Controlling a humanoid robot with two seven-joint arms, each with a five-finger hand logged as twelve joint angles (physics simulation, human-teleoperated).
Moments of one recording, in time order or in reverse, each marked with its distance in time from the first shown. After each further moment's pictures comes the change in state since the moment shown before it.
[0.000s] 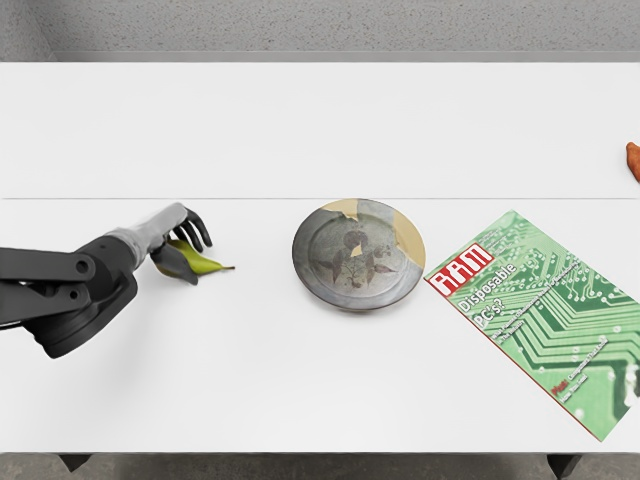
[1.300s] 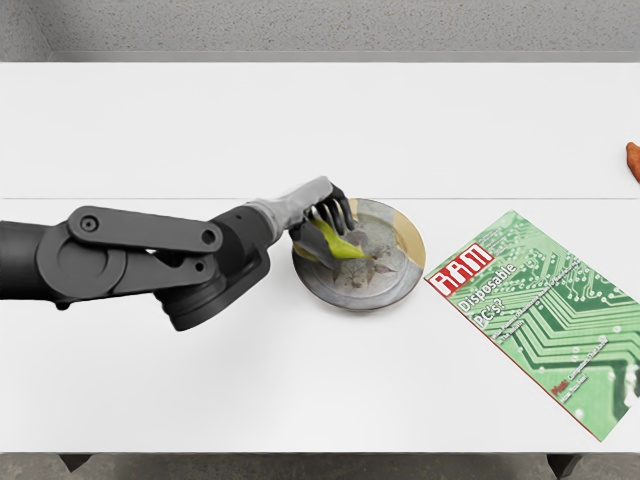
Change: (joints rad) left arm -0.113 -0.327 -0.163 0.035 -0.075 -0.039 0.029; right arm 0.000 0.000 0.000 0.000 0.000 0.000 0.000
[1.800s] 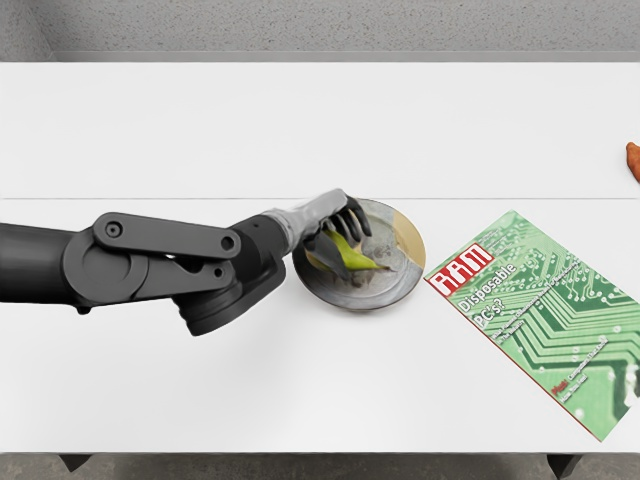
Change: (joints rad) left arm 0.013 -0.058 -0.002 0.041 -0.011 -0.028 -0.004; right arm 0.000 0.000 0.000 0.000 0.000 0.000 0.000
